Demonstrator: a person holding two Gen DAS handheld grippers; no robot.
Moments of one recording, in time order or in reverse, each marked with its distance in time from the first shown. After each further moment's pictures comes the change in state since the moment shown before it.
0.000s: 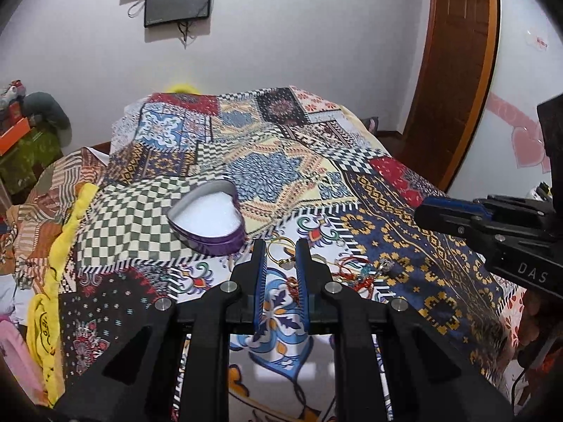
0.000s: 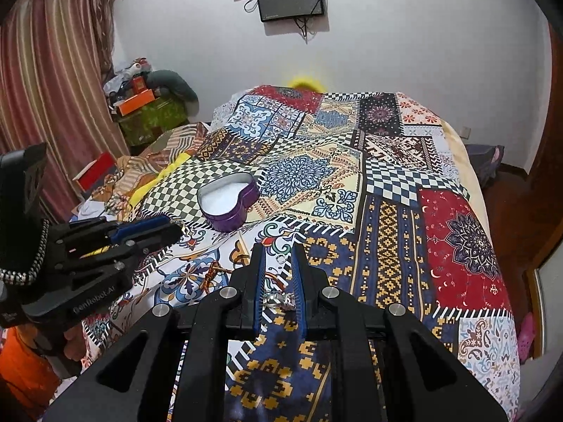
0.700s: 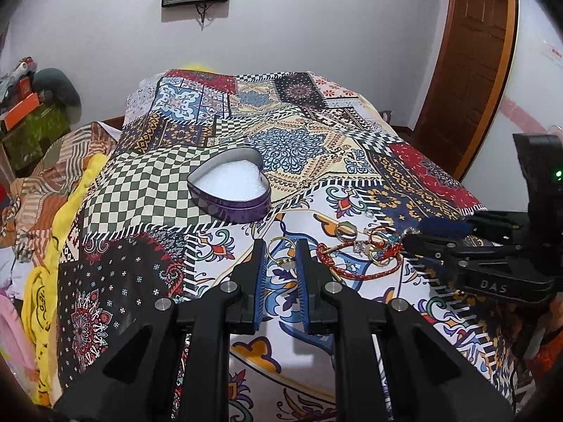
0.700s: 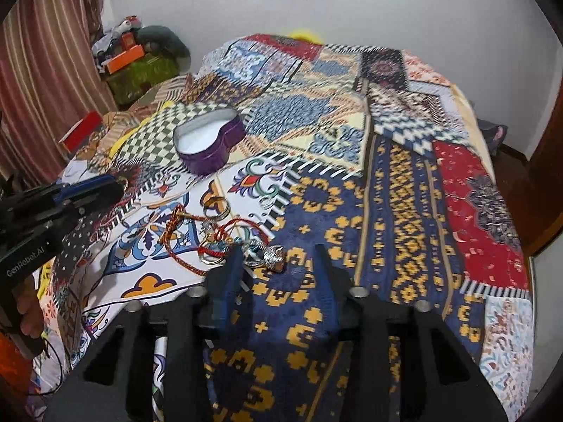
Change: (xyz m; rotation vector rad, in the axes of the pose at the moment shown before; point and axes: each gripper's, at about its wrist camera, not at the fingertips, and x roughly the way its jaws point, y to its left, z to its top) left arm 0.008 0.023 -0.027 -0.061 0.050 0.021; right arm 0.052 -0.006 -0.027 -0.040 0.188 -0.027
